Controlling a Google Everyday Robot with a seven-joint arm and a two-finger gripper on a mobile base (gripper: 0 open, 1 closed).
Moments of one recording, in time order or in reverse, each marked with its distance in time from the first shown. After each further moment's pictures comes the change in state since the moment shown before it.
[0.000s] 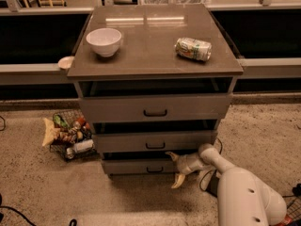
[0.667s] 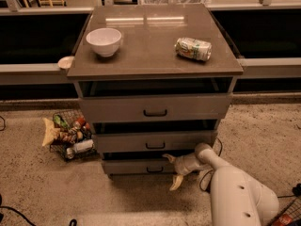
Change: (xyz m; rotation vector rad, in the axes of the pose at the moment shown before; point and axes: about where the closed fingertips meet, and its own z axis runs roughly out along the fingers) arm 0.001 0.011 0.015 -0.068 -0.002 0.030
